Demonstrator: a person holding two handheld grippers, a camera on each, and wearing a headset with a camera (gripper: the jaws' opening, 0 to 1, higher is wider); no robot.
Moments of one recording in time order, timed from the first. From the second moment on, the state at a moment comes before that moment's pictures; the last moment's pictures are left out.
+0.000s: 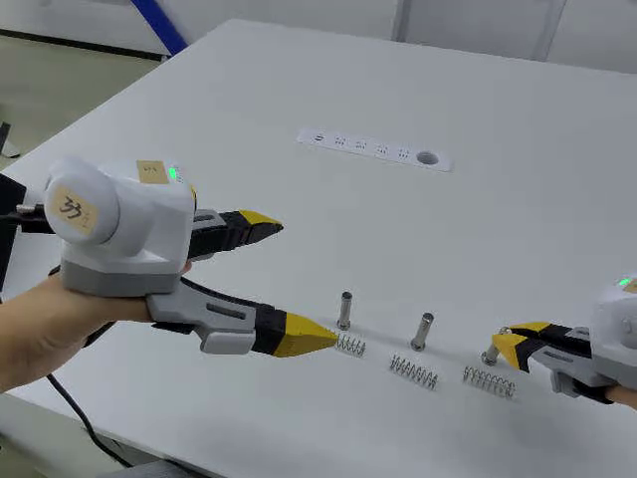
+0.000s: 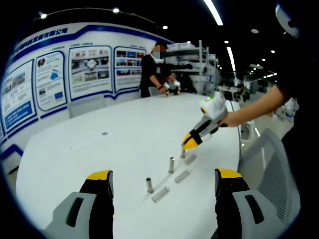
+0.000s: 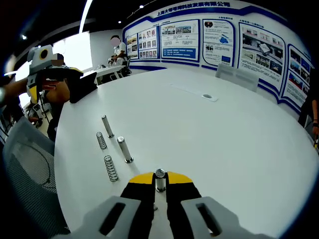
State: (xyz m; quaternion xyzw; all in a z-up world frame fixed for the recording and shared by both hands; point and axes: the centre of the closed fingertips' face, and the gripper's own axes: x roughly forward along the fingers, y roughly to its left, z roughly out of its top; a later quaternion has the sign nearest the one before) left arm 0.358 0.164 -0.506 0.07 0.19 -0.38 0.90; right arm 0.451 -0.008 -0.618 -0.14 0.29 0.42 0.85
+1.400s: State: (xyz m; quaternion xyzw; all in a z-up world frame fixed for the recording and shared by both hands) left arm 0.356 0.162 -0.522 0.07 0.21 -0.40 0.89; right arm 0.424 -0.029 -0.630 -0.16 0.32 0.46 0.81
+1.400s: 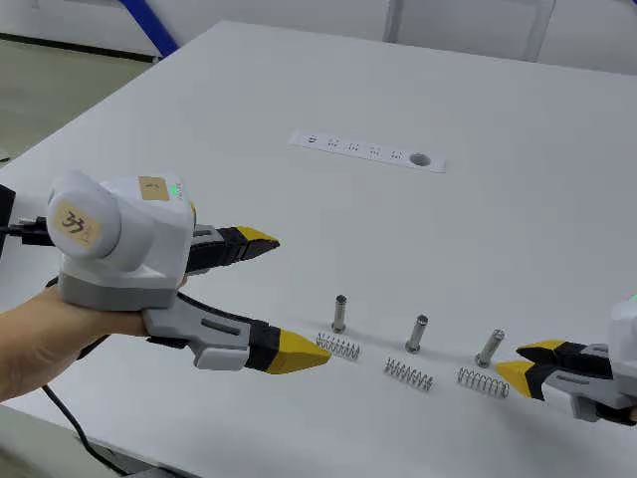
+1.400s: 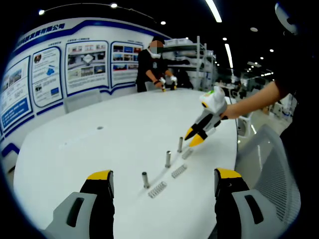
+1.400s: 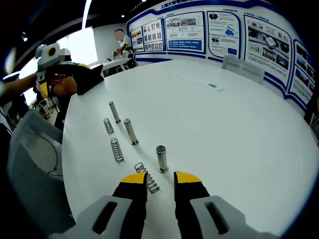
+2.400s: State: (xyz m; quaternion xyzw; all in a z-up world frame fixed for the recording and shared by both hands) left arm 0.358 0.163 -0.534 0.07 0.23 -0.40 0.89; right arm 0.411 -0.019 -0.665 -0.25 0.32 0.57 0.72
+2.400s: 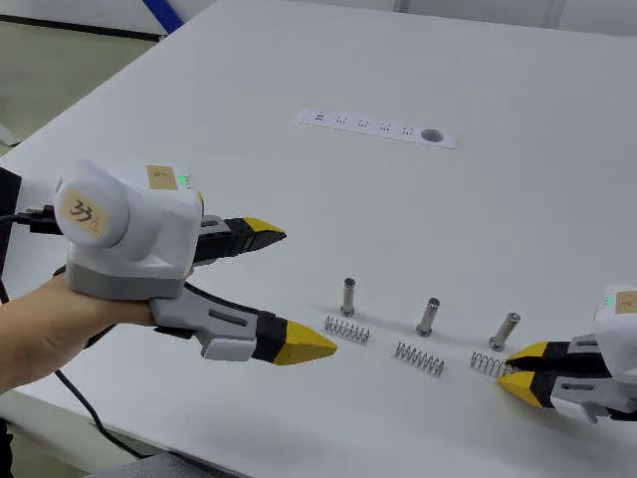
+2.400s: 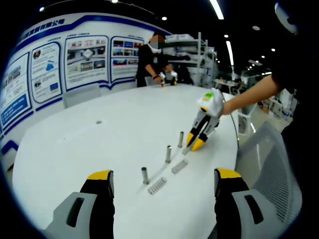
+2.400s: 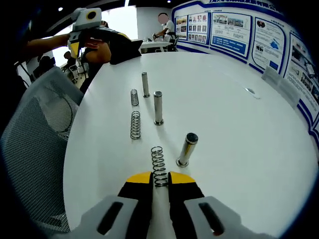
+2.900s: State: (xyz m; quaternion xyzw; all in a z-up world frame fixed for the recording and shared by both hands) left arm 0.357 0.155 -0.530 0.07 0.23 -0.41 0.88; right arm 0.410 -0.020 -0.661 -0.28 0.31 0.57 0.71
